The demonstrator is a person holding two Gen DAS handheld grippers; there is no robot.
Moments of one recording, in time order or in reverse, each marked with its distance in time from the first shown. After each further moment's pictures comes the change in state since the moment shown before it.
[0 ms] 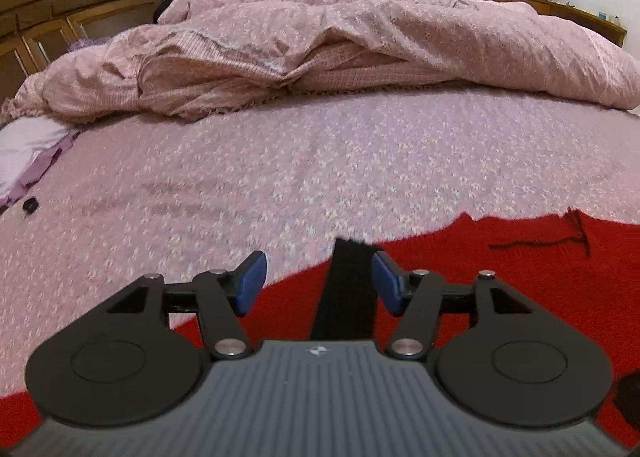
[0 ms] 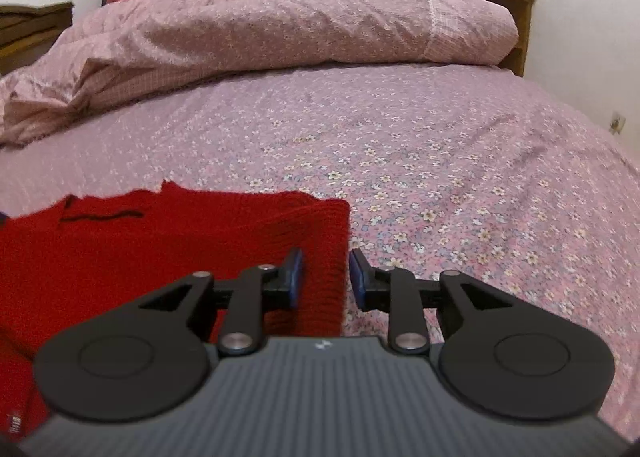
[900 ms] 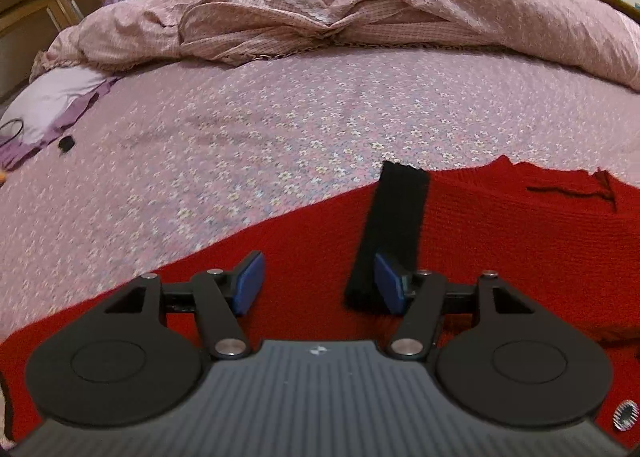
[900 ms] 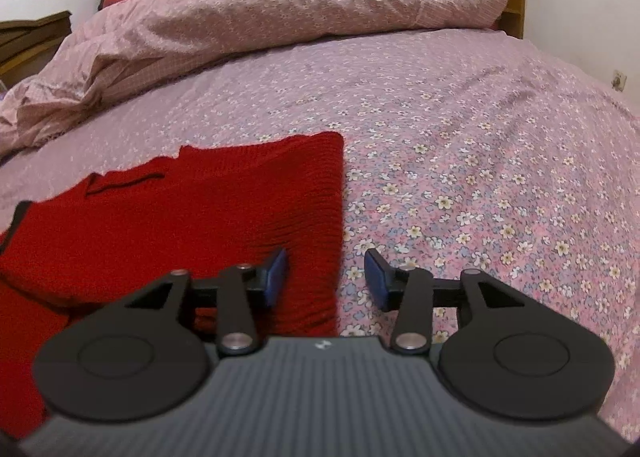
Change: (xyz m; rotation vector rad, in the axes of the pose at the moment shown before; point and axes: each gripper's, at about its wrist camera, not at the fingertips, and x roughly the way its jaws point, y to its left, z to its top) left arm -0.014 0.019 -0.033 -0.065 0.111 0.090; right arm -0.023 -0.007 -0.033 0.076 0.060 0.043
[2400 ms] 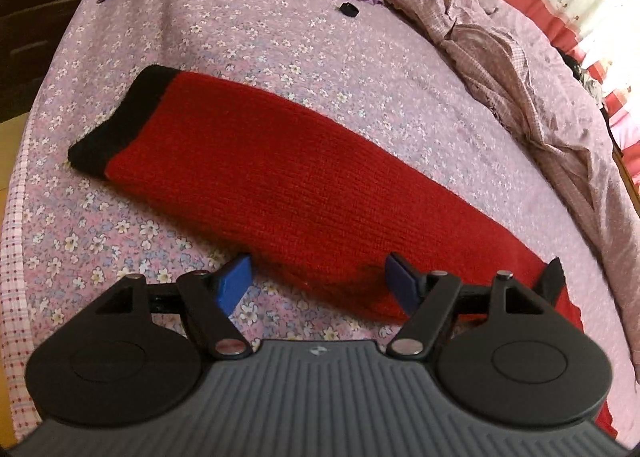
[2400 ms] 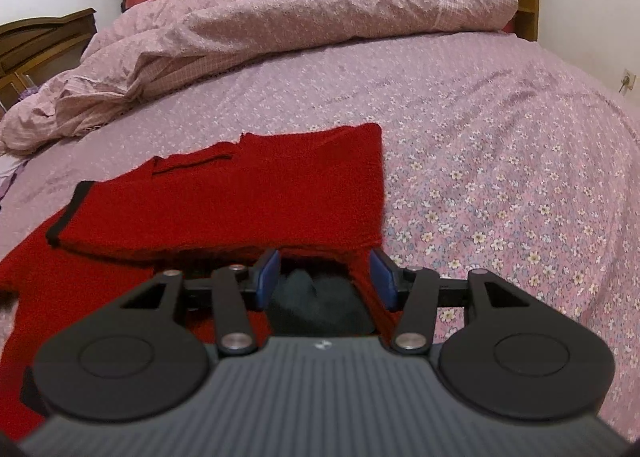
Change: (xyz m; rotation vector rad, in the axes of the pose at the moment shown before) left arm -0.075 0.178 -0.143 -0.867 -0.013 0.085; right arm -0.068 0.024 -0.016 -0.015 0.020 0.055
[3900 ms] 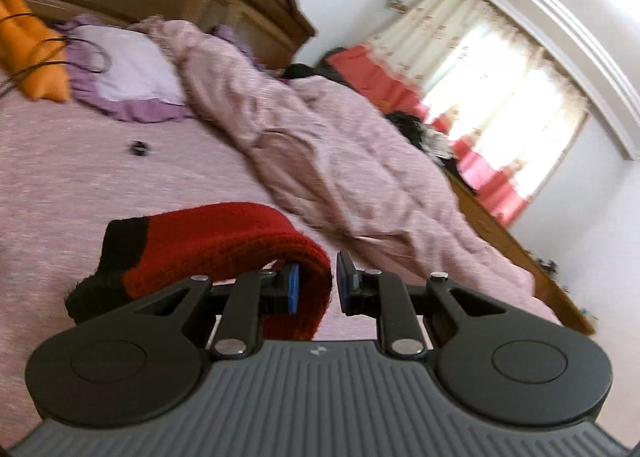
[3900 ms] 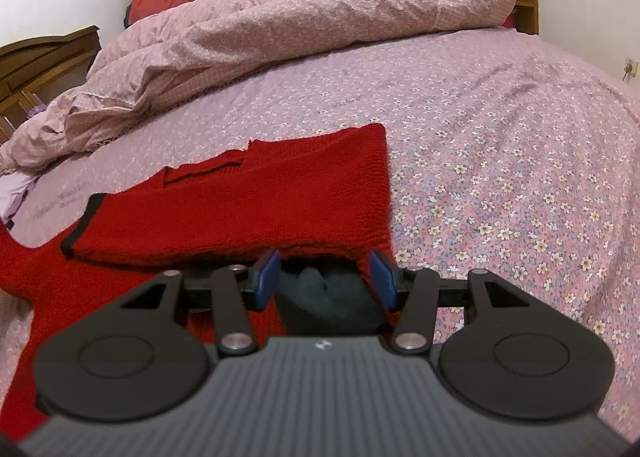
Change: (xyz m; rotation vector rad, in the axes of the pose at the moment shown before) left arm -0.069 -0.130 0.078 0.145 -0.254 -0.481; right arm -0.007 -0.003 -0.005 0.048 -0.028 0.039
